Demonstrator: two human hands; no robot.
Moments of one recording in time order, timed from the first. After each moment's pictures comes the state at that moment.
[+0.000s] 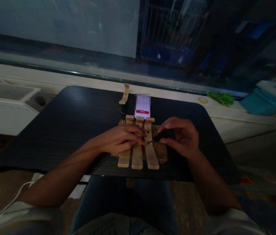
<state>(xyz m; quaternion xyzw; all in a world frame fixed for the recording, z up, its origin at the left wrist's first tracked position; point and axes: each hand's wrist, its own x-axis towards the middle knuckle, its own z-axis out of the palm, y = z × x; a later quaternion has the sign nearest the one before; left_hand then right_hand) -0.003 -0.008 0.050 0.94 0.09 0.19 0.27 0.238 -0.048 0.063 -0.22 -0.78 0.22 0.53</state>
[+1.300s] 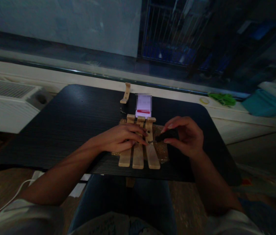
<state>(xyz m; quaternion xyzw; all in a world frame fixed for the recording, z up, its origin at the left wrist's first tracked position) -0.003 -0.007 0.048 0.94 0.08 0.20 0.27 0.244 -0.050 0.064 -0.25 -0.78 0.25 0.53</state>
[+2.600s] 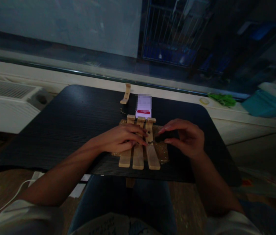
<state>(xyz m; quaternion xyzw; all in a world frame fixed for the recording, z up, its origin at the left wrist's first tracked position) -0.004 -0.007 0.047 0.94 0.09 0.19 0.28 0.248 -0.050 0.064 -0.23 -0.79 0.26 0.51</state>
